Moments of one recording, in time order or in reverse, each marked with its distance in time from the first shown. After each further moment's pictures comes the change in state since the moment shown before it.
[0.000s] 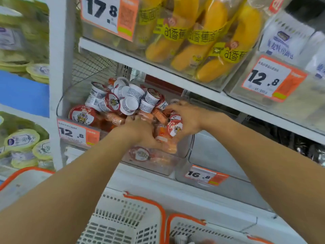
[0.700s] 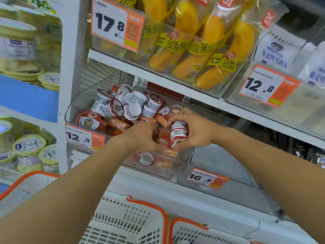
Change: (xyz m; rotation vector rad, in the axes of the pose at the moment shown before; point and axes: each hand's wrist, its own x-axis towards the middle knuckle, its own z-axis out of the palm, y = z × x) left_hand -0.013 -0.009 0.007 -0.416 0.277 0.186; right_hand -0.039 -0.008 0.007 0.277 0.156 -0.142
